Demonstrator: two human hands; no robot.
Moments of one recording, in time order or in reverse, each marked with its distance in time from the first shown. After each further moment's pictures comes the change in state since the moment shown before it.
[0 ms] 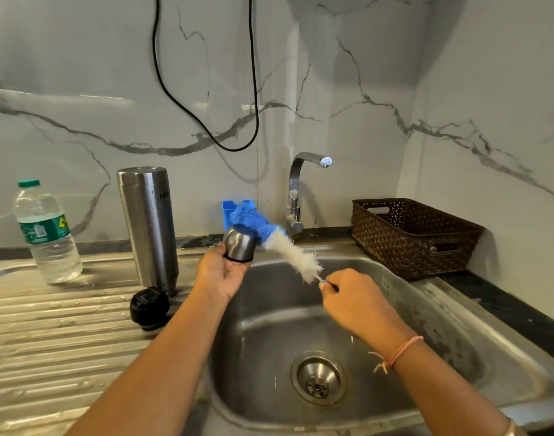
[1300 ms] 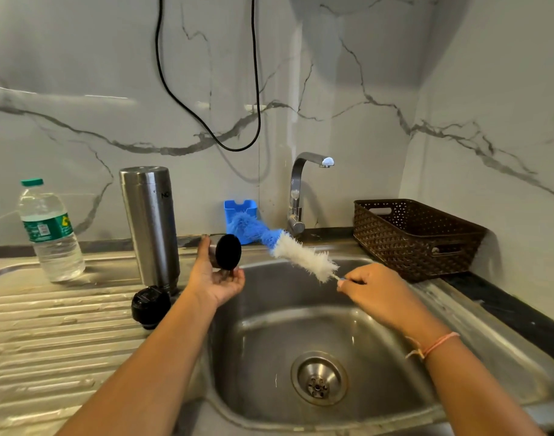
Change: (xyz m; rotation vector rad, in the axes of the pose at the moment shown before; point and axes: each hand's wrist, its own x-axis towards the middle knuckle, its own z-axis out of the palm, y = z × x) left_hand -0.015 0.011 -0.013 -0.007 0.128 -0.174; right_hand 0.007 0.026 -0.023 0.088 -0.010 -0.070
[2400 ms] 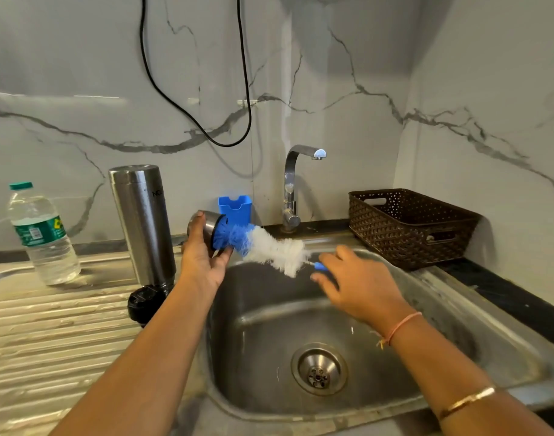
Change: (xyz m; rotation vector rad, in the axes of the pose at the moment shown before) left_hand -0.015 0.004 0.021 0.022 -0.073 0.330; right_hand 0.013 0.006 0.024 -0.636 0.185 -0.290
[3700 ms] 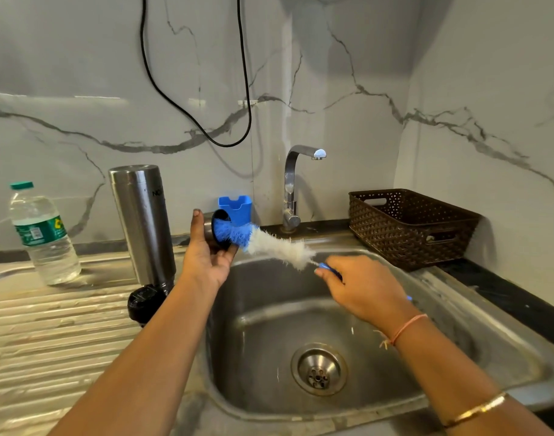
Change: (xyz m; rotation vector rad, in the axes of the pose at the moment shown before) left_hand -0.003 0.002 0.003 -0.051 -0.045 -0.072; right_hand -0.002 0.000 -0.009 0.364 -0.066 0.084
